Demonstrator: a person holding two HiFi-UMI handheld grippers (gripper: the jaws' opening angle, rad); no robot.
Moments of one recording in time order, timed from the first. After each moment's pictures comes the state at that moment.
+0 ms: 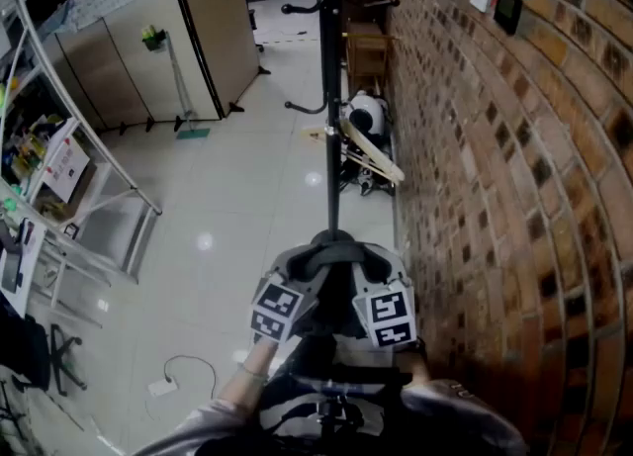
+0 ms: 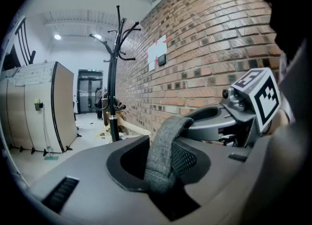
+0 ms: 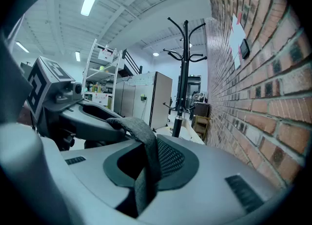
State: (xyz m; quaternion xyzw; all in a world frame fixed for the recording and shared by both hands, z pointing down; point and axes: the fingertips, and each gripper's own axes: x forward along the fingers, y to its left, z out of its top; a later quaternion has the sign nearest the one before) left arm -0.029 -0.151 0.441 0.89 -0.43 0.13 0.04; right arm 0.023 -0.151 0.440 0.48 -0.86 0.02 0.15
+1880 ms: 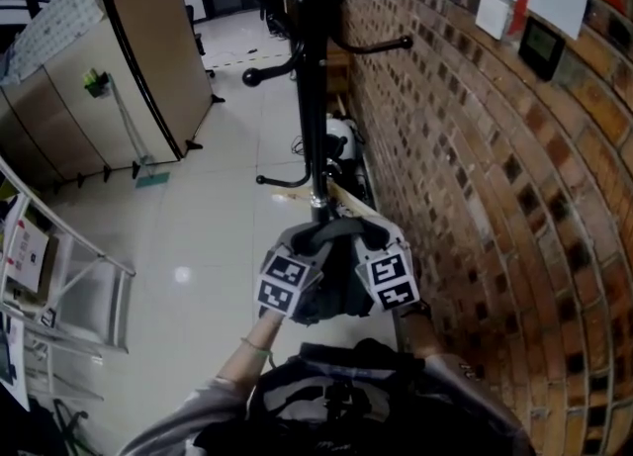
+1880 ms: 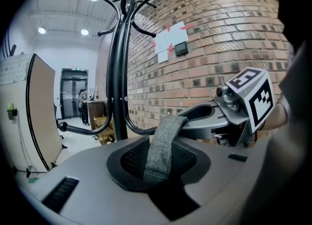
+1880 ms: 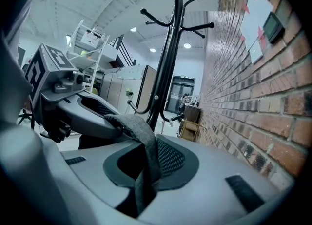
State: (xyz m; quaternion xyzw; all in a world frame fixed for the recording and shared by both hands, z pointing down) left arm -0.023 -0.417 0.428 0.93 -0.35 0.13 0.01; right arm 0.024 -0.418 0.423 0.53 -0.83 -0.01 0.18
